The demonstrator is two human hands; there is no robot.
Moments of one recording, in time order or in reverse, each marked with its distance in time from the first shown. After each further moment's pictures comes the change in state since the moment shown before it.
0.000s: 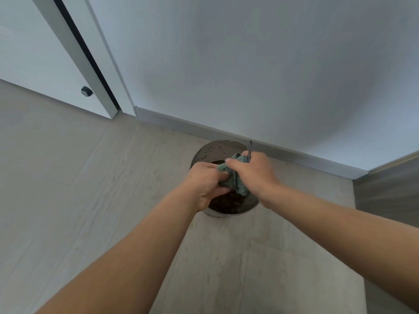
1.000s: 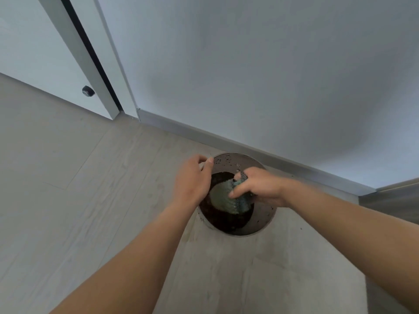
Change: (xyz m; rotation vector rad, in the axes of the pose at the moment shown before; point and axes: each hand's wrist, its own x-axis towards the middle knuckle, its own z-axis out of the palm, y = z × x) left_hand 0.056 0.005 -0.044 0.709 0.376 0.476; right_hand 0.052 0.006 -0.007 0.028 -0.677 0.275
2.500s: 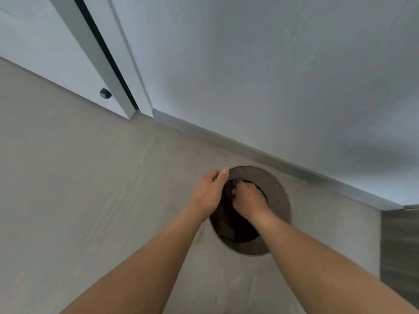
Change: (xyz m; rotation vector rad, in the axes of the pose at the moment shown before) left_hand 0.006 0.000 0.003 -0.263 -0.205 -0.260; right_hand 0.081 0.031 0.039 -0.761 0.394 0.008
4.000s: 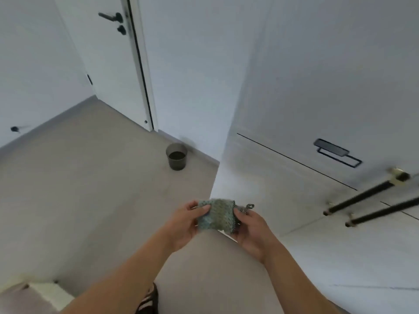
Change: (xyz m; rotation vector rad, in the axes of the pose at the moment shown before) left_hand -1.104 0.296 0.305 -0.854 -0.180 -0.049; right_hand -1.130 0.312 -0.385 1.619 -0.357 -0.072
